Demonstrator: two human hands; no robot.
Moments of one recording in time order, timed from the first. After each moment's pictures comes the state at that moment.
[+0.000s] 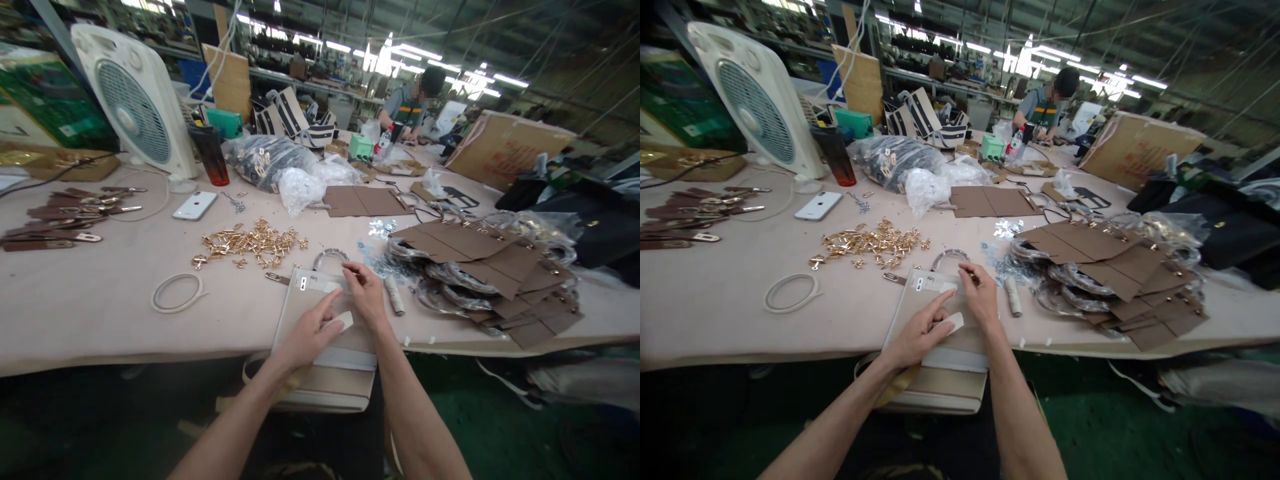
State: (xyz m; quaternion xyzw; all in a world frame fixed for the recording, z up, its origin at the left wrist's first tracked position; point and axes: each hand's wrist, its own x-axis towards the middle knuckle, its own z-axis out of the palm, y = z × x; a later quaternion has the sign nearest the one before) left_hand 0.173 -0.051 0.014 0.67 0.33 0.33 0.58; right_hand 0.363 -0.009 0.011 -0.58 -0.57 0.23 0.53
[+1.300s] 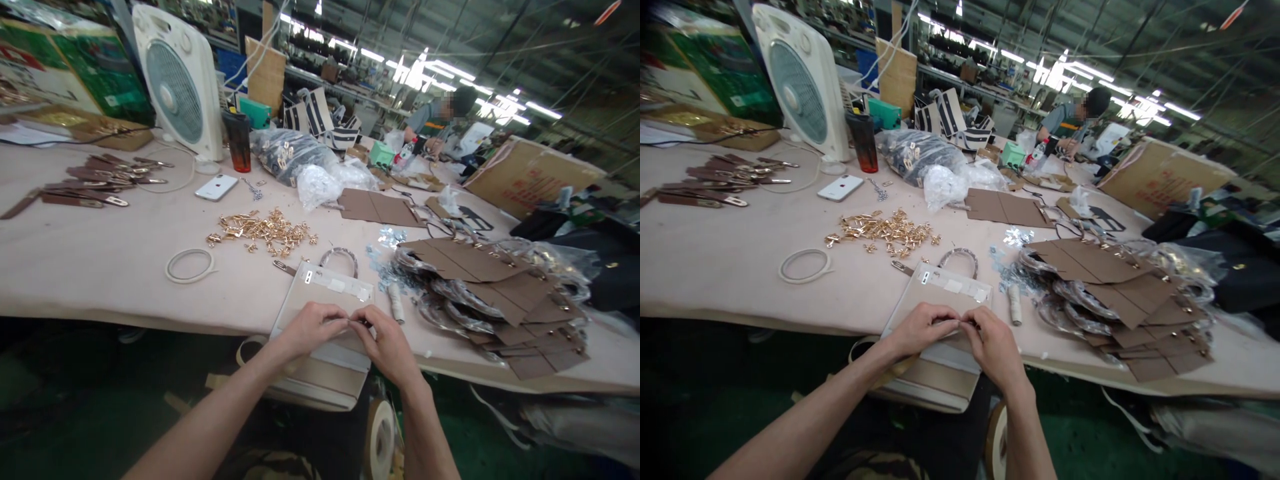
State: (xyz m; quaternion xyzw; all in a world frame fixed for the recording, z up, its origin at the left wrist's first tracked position) left_hand 0.177 -0.056 0.014 0.71 0.33 0.34 0.53; right_hand 0.379 -0.106 0.058 -0.55 -0.76 0.23 0.27
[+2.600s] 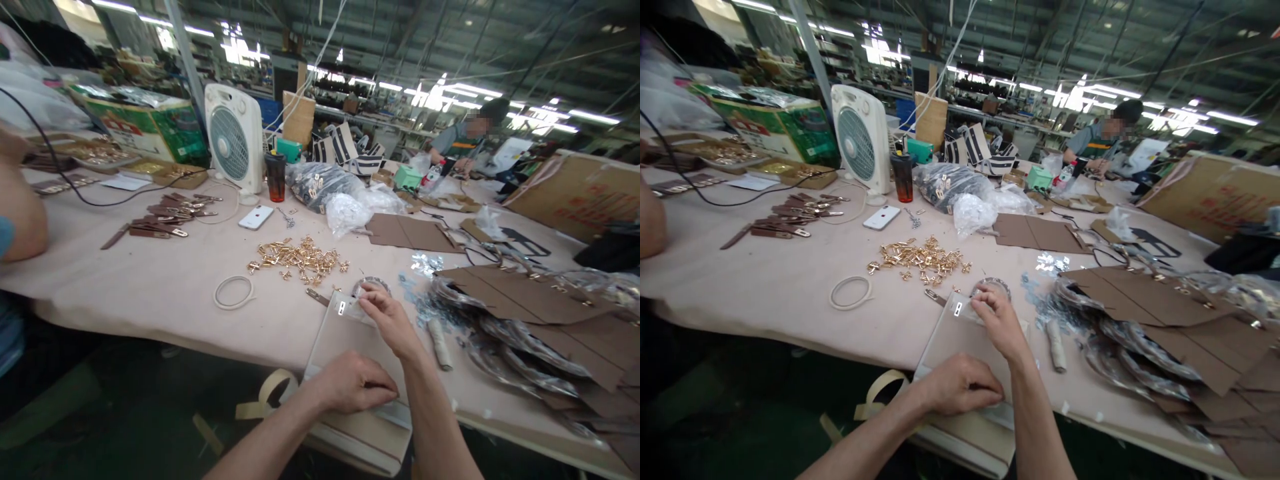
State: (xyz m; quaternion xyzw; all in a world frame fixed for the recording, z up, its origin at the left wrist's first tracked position) left_hand 0.166 -0.062 0.008 0.80 0.19 0.28 0.49; right_hand 0.323 0.009 0.050 -0.52 -0.65 0.37 0.42
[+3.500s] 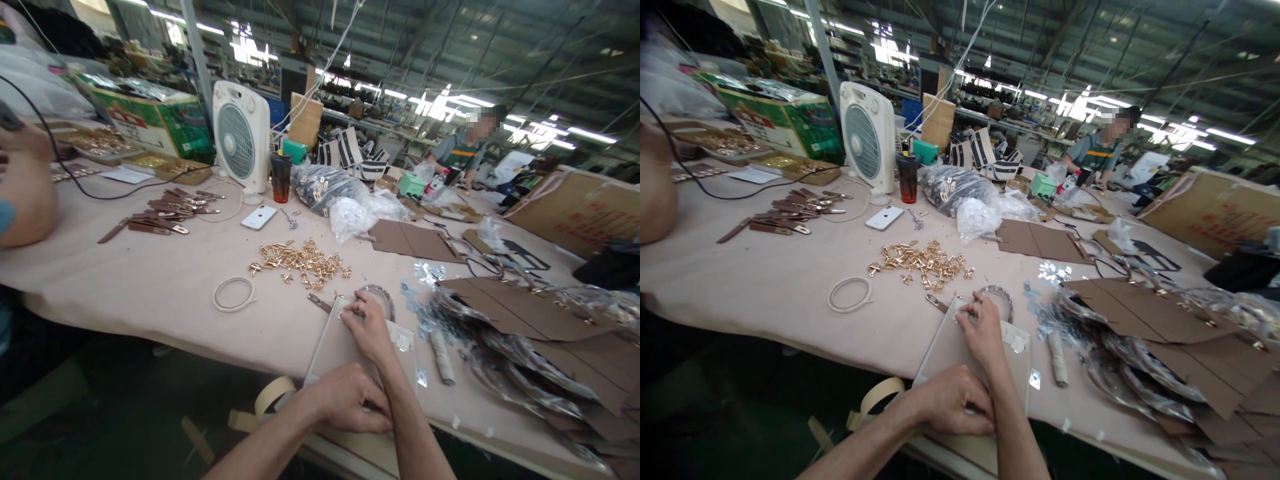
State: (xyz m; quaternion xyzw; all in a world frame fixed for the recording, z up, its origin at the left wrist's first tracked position) left_hand 0.158 -0.060 -0.002 0.80 0.13 0.29 0.50; right_hand 0.286 0.018 0.007 -0.58 -0.71 0.20 0.35
